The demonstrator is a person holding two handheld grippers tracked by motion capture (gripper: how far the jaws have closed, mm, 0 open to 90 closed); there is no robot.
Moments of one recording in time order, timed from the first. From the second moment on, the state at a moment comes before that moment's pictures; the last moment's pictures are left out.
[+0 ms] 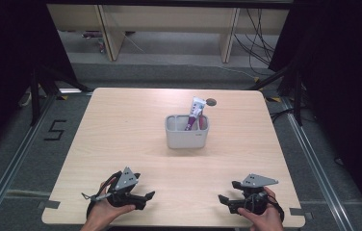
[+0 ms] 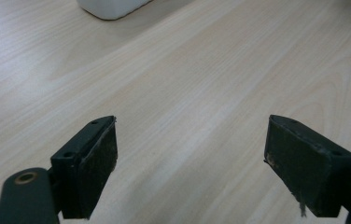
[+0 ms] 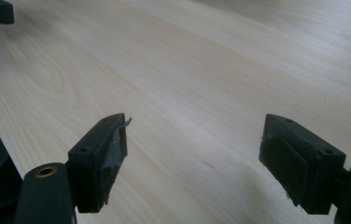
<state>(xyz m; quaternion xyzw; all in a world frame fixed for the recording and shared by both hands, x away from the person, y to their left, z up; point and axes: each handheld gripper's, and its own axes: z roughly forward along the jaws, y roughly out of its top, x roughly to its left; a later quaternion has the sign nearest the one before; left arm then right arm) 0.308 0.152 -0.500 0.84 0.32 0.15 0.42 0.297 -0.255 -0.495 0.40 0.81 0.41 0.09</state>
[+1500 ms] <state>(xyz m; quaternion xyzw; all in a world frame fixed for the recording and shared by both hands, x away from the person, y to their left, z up) 0.275 0.154 -0.510 0.85 0.31 0.16 0.40 0.298 -0.249 -0.494 0.38 0.82 0.41 0.09</state>
